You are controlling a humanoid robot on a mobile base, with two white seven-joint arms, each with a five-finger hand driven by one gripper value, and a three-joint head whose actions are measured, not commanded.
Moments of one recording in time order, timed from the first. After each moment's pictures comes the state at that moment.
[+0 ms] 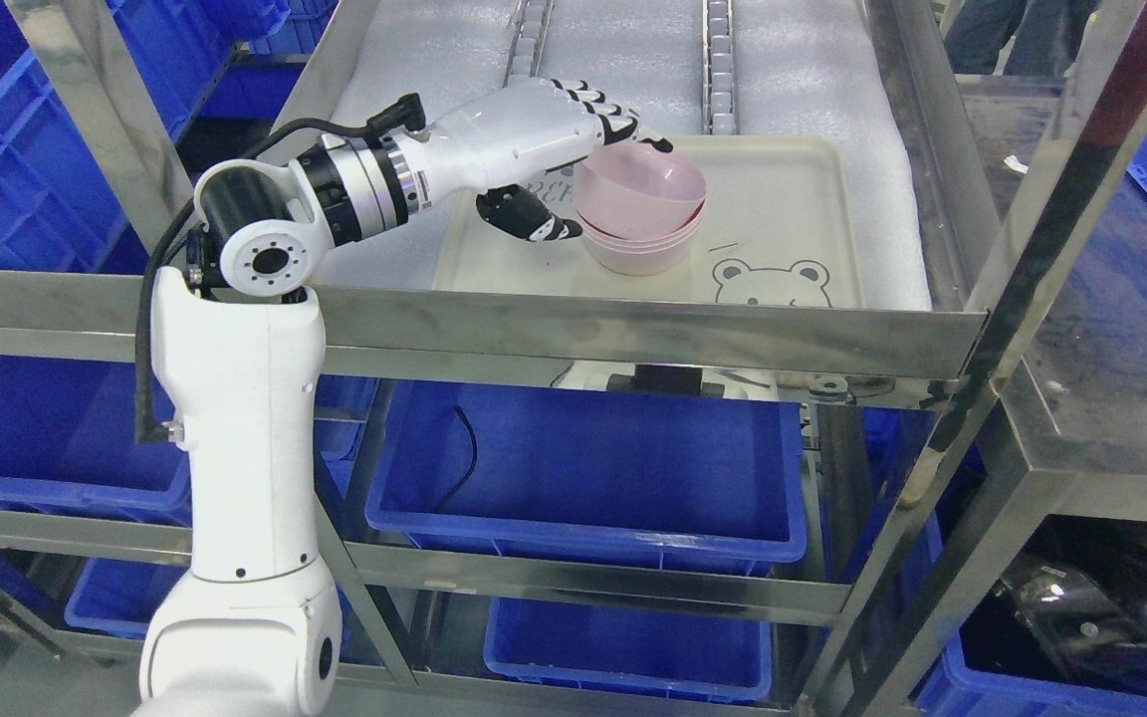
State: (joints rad) left arm -0.77 0.02 0.06 -1.54 -0.59 -0.67 -1.06; right arm 0.00 0.00 0.05 0.00 0.05 -0.08 -0.03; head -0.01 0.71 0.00
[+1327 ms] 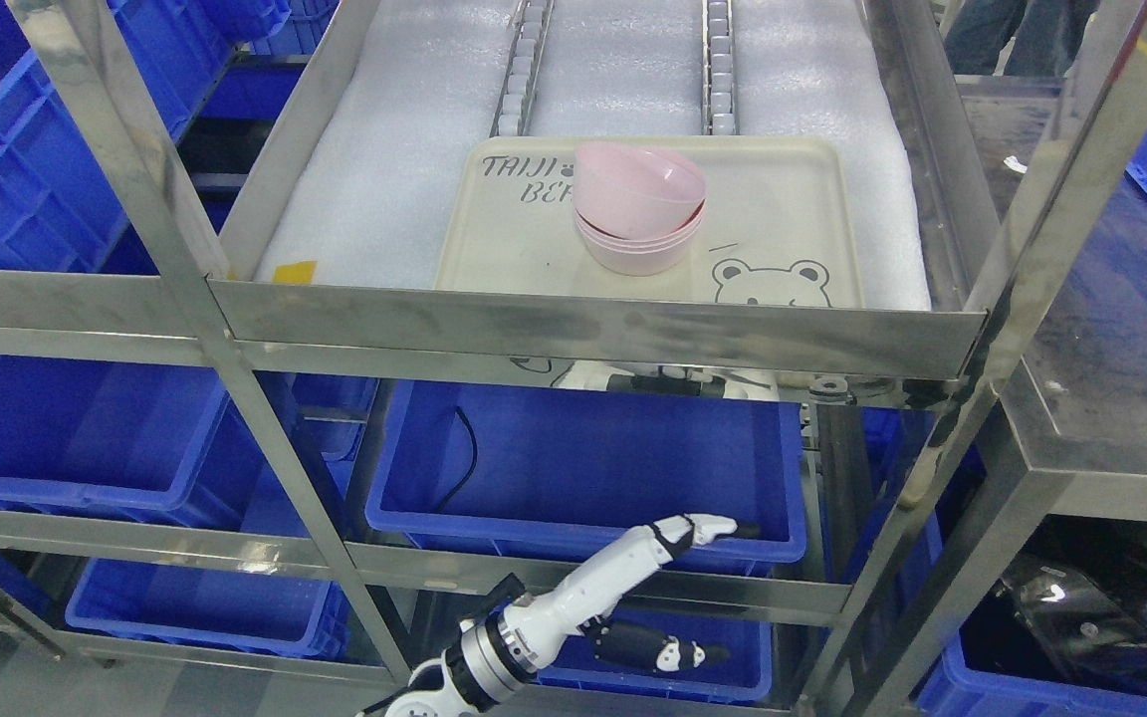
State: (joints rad) left arm 0.10 0.00 -0.29 -1.45 -0.18 -0.79 -0.44; right arm 0.00 0.00 0.05 0.00 0.05 -0.08 -0.03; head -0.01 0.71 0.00
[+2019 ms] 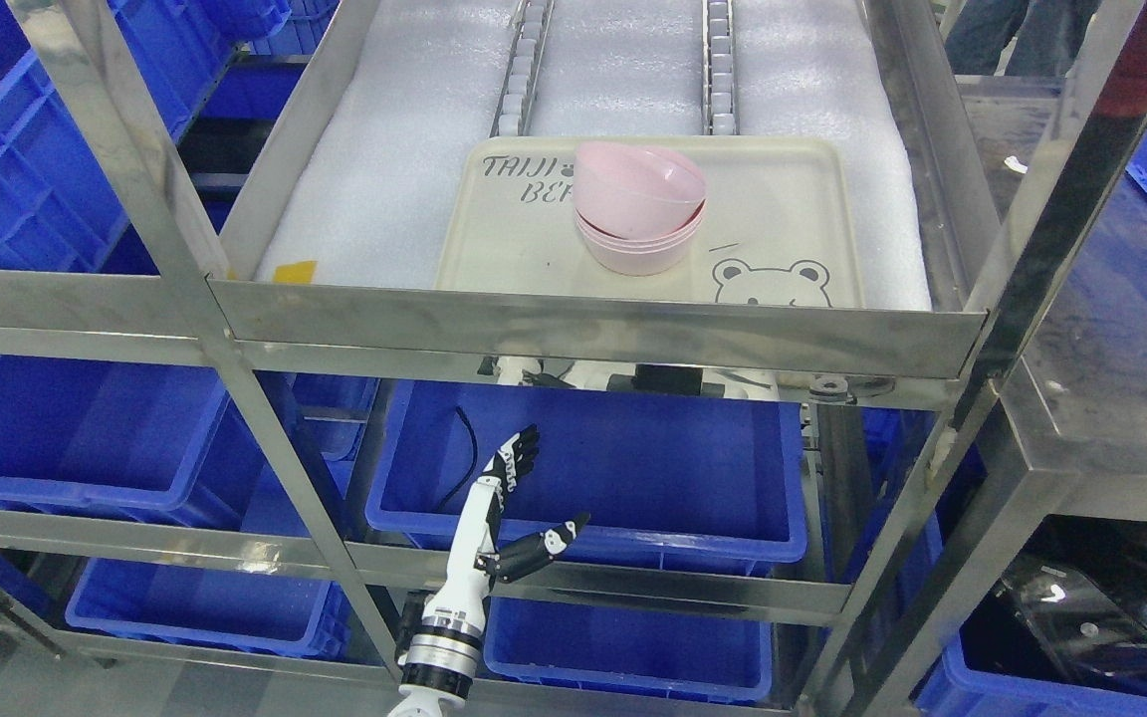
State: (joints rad) left arm 0.14 0.00 -0.27 -1.45 -0.04 -0.32 0.14; right arm 0.00 0.00 0.05 0.00 0.05 -0.08 -0.03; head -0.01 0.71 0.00
